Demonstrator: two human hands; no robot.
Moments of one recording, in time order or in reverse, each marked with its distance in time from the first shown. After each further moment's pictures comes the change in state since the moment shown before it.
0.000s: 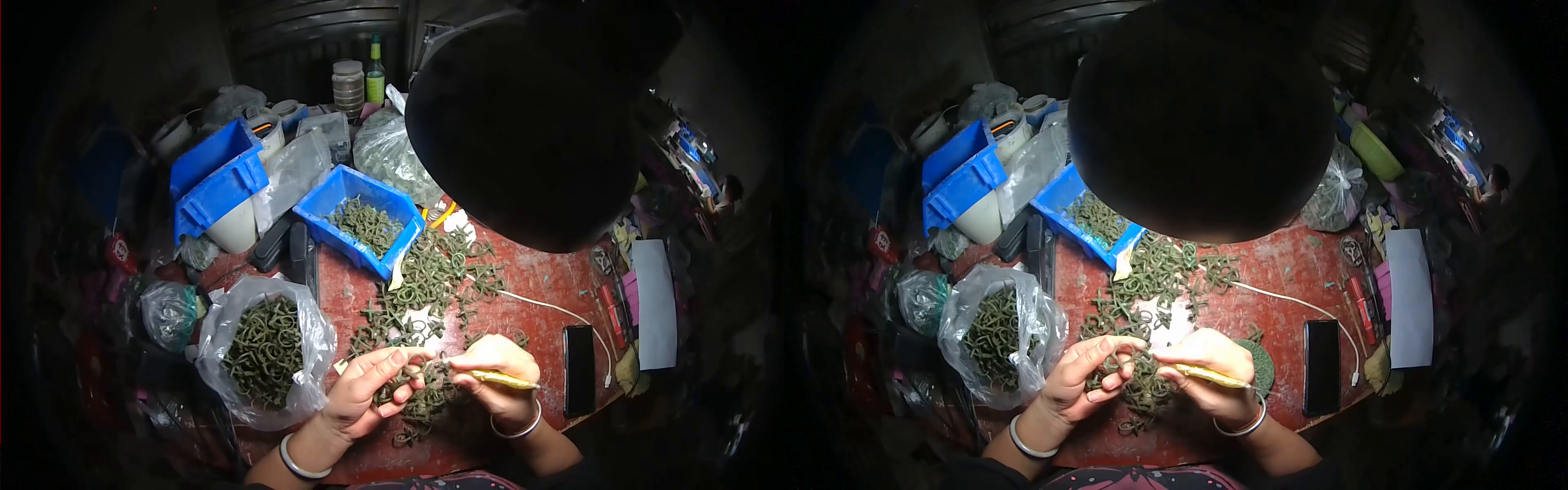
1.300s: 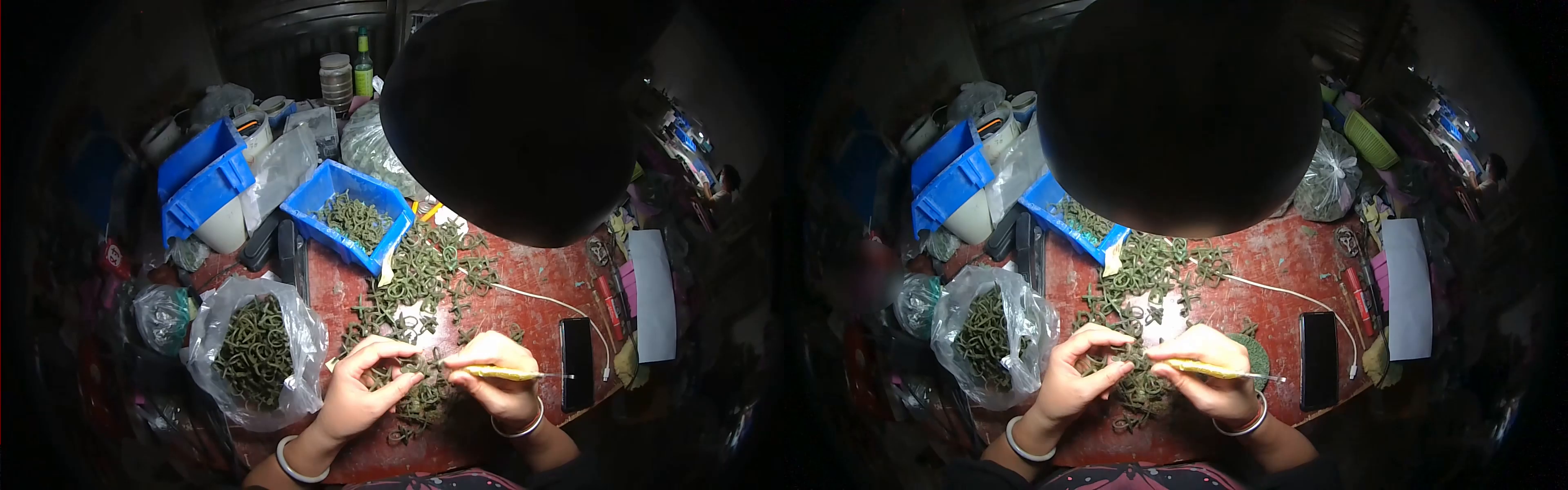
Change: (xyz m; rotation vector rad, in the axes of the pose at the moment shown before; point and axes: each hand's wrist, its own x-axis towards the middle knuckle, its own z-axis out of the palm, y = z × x) left_hand 0.004 -0.005 0.010 0.819 0.163 0.365; right_hand 0.001 -0.001 -0.008 0.072 -0.072 0.010
